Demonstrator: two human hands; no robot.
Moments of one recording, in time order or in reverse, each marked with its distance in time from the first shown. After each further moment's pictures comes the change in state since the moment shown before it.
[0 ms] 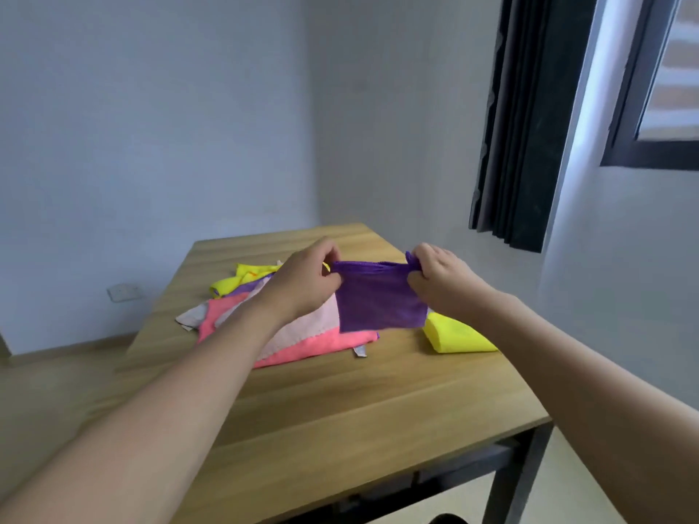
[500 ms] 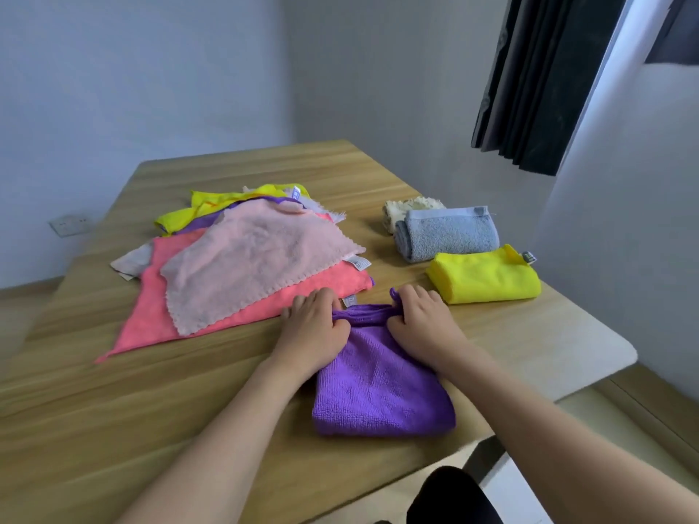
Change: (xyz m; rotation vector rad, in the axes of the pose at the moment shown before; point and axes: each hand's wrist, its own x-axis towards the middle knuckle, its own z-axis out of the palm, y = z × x) left_hand -0.028 -0.107 0.157 0.179 -0.204 -0.223; right_hand -0.020 0.056 0.178 -0.064 -0.205 0.212
